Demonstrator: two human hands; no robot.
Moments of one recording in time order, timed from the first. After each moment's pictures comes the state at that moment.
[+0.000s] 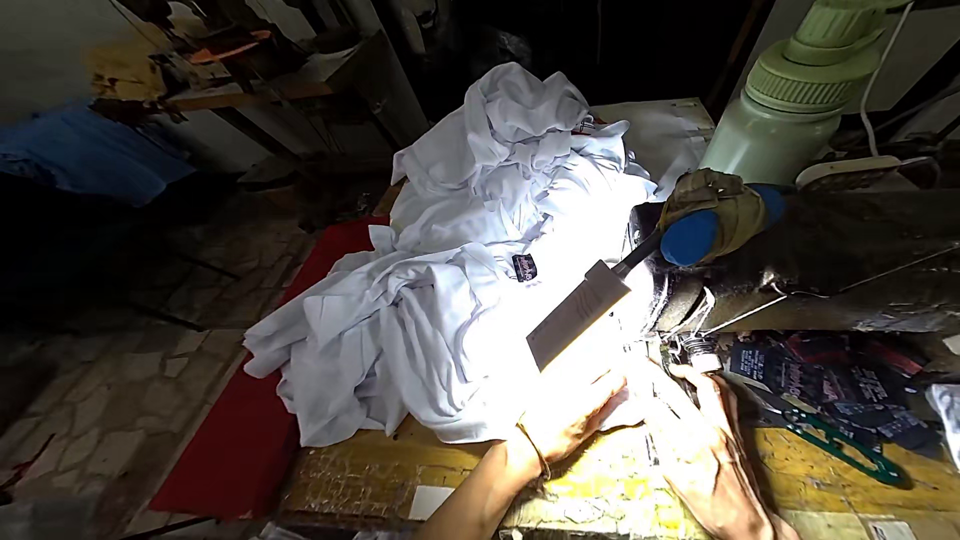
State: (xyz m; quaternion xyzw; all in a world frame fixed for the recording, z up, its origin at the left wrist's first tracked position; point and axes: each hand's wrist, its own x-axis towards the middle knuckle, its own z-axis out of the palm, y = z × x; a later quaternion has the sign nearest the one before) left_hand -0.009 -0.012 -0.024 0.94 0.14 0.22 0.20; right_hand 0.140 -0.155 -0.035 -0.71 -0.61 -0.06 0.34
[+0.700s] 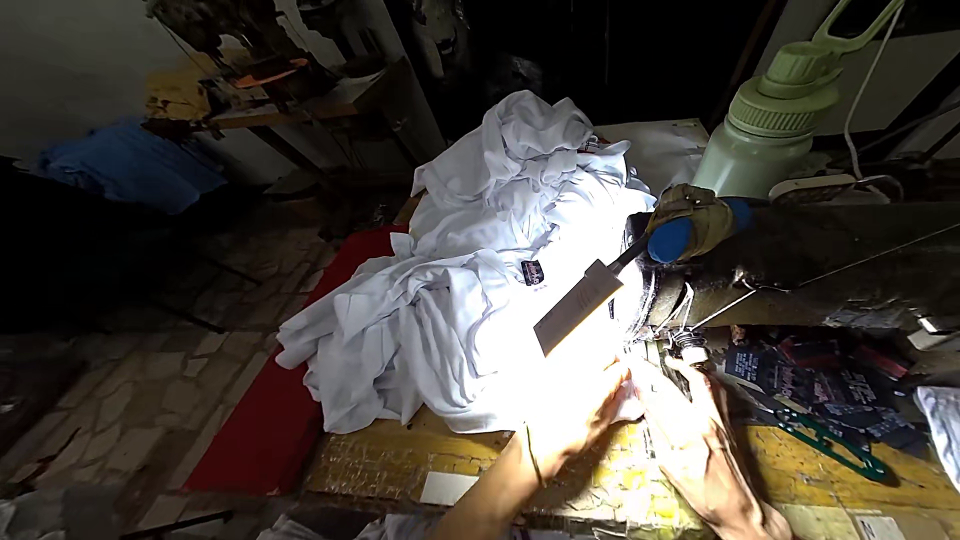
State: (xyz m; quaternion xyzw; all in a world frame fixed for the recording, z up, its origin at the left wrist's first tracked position) left_hand 0.001 -0.019 -0.009 0.94 0.17 0.20 0.23; right_hand 0.140 -0.153 -0.035 -0.72 -0.58 -0.03 0.37
